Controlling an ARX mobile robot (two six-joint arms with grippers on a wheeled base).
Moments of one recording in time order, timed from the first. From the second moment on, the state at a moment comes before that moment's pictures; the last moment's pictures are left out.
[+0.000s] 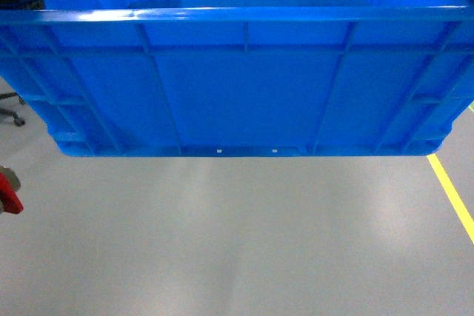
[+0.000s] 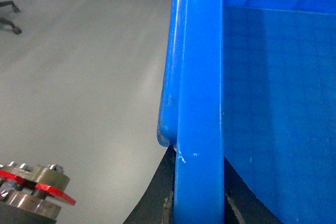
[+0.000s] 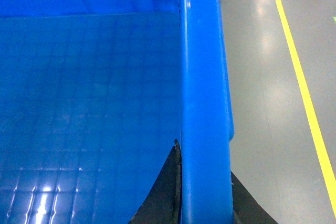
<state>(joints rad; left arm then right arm) -0.15 1.48 0.99 0.15 -0.17 -0.10 0.19 1.50 0.99 0.19 0.14 0.11</state>
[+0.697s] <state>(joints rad) -0.16 1.47 0.99 0.14 -0.17 -0.10 0.19 1.49 0.99 0.19 0.13 0.11</state>
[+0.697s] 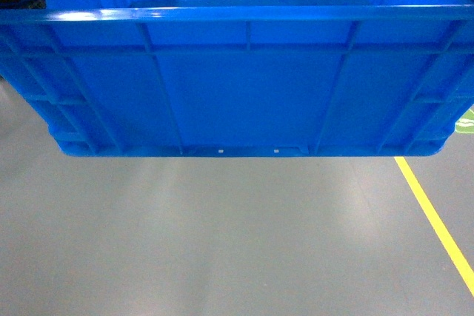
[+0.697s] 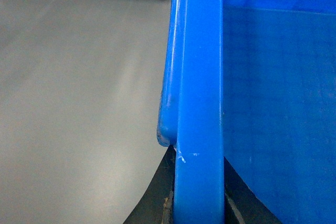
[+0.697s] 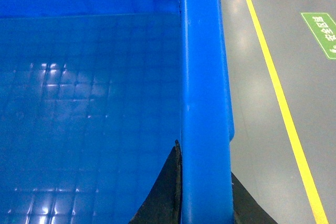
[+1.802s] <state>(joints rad) -0.16 1.47 0.99 0.15 -0.17 -0.10 0.19 1.49 0.99 0.19 0.13 0.10</state>
